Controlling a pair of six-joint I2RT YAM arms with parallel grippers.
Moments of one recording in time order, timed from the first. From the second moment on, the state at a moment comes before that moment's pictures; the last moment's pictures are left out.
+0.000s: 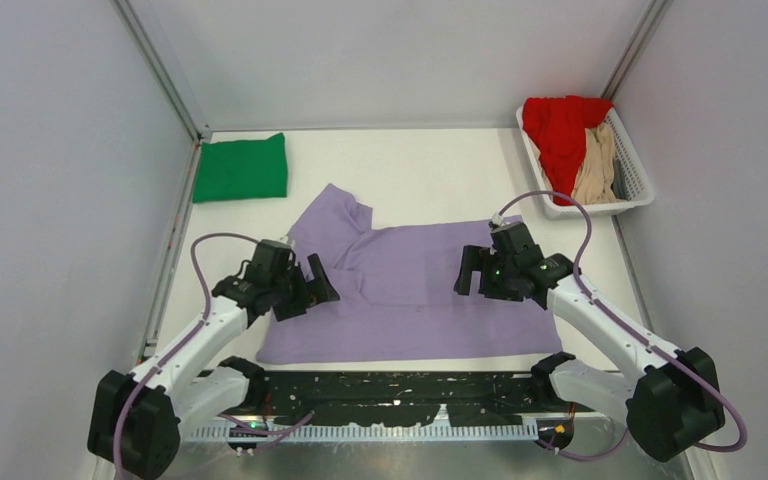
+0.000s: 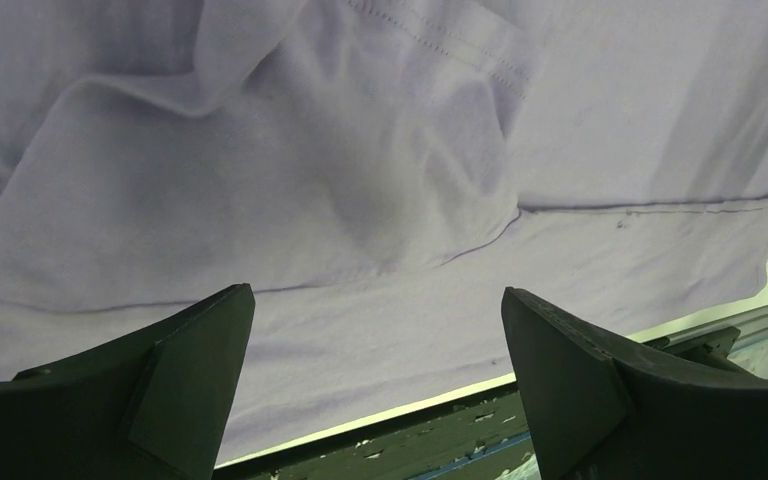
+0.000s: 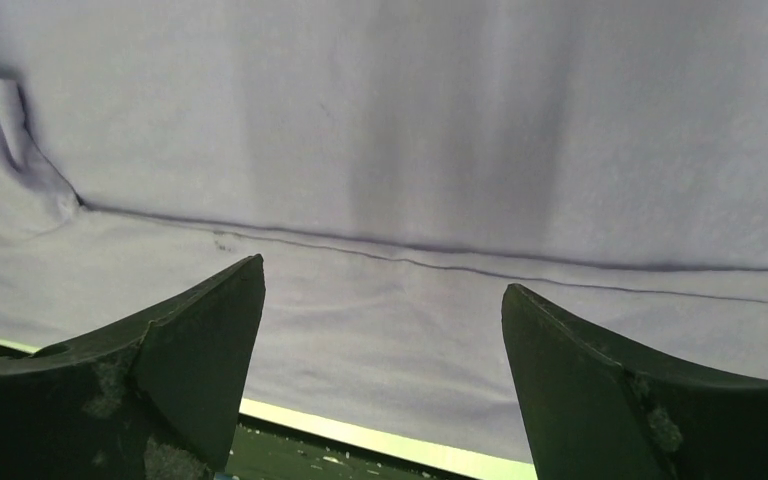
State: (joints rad) left arm -0.37 1.02 0.56 -0.51 0.18 -0.72; right arm 0.44 1.06 0.68 -0.60 -0.05 0.52
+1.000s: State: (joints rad) left arm -0.17 1.71 1.31 -0.49 0.15 -0.57; right arm 0.23 1.10 0.72 -0.49 0.01 0.47
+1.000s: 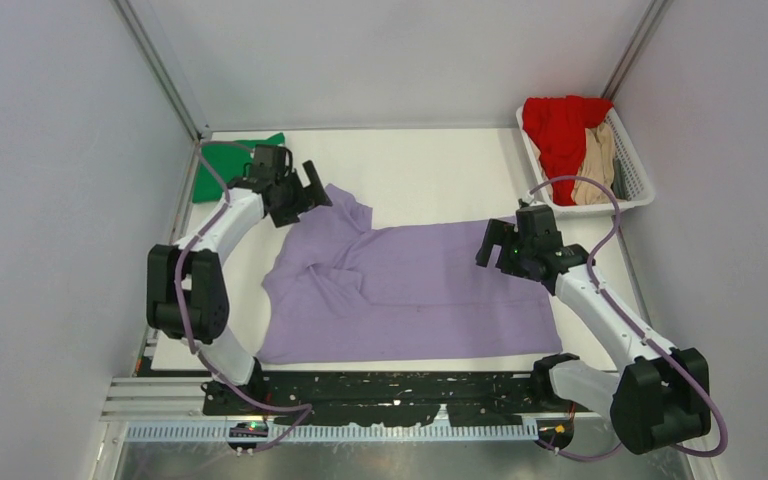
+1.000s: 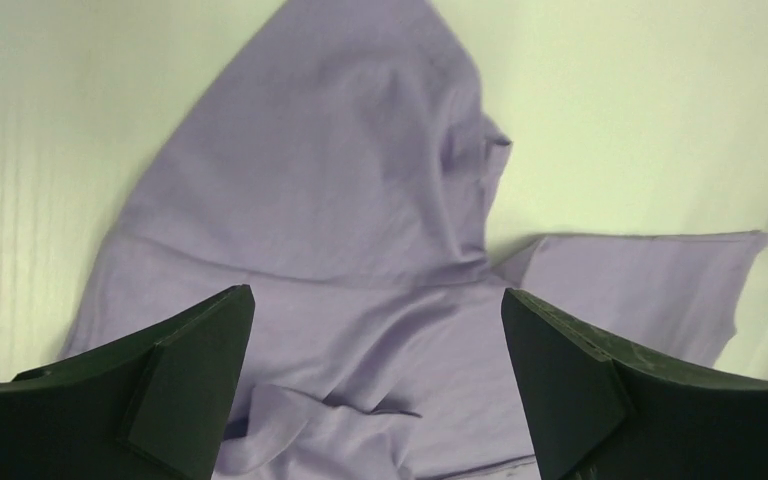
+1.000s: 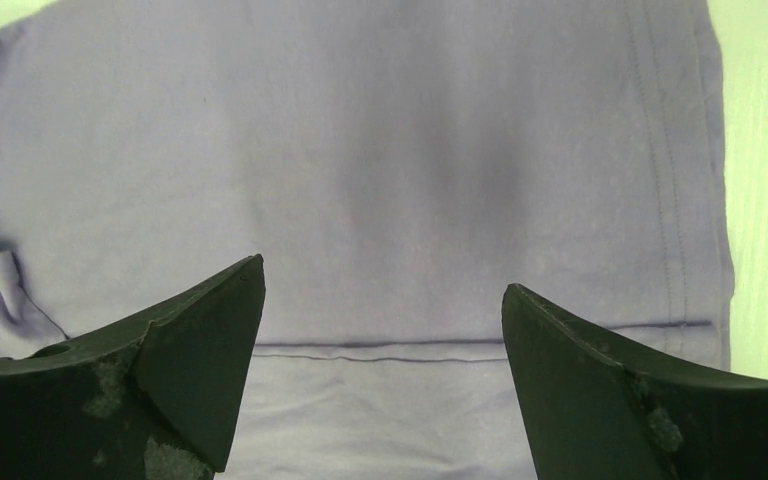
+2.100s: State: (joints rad) left arm -0.25 2.48 2.25 -0.92 0.14 -0.43; right arm 0.17 1.22 0.74 -0.40 -0.06 0.46
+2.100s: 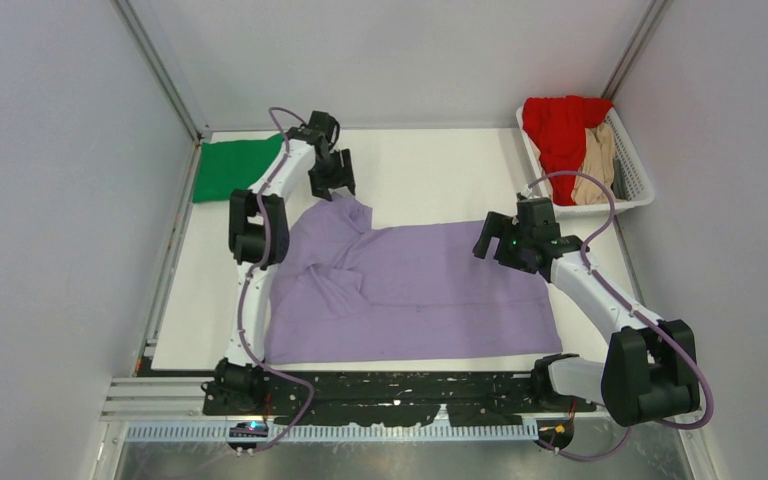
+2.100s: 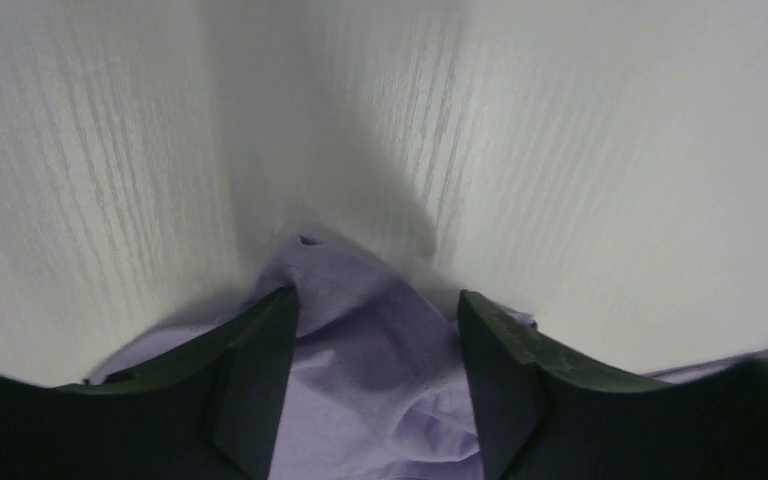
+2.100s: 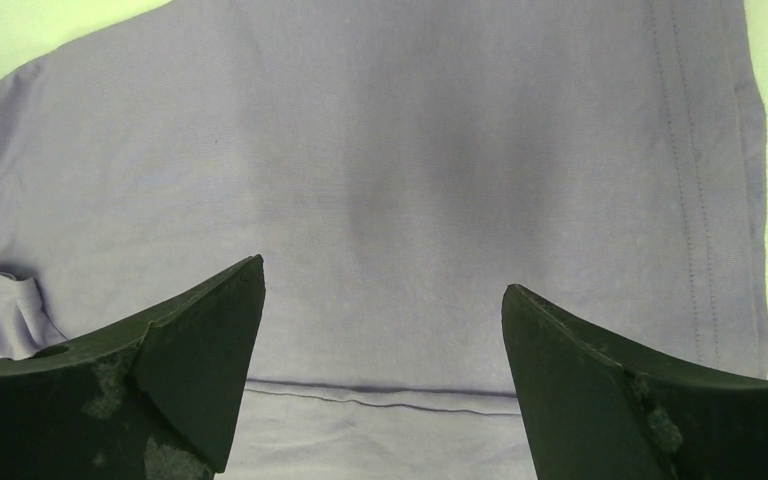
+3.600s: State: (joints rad) left arm -0.28 2.09 1.78 -0.68 0.18 -0.40; right arm 0.17 1.76 1.28 -0.52 0.27 0.44
